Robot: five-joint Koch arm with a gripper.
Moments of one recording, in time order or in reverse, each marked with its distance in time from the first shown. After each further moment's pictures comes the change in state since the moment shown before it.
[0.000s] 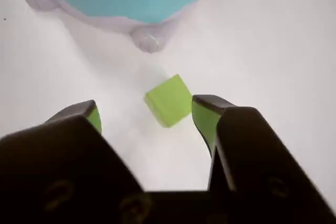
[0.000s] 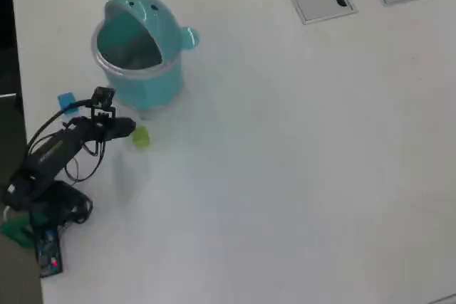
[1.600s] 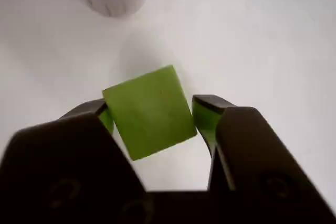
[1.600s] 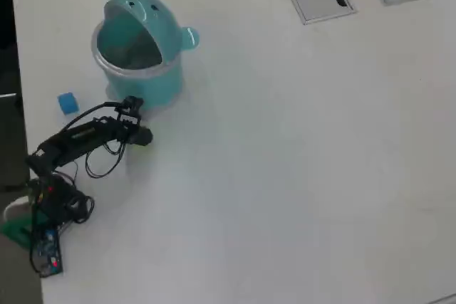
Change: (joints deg) arm 5.5 -24.2 -1.6 -10.9 0.4
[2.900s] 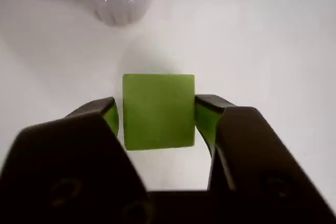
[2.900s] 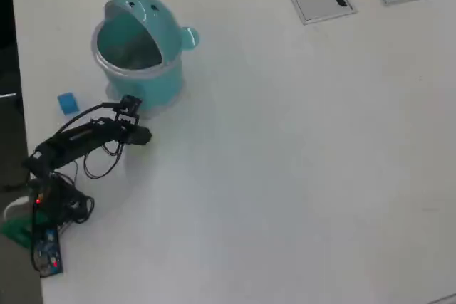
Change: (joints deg) arm -0.9 1.1 2.3 -3.3 1.7
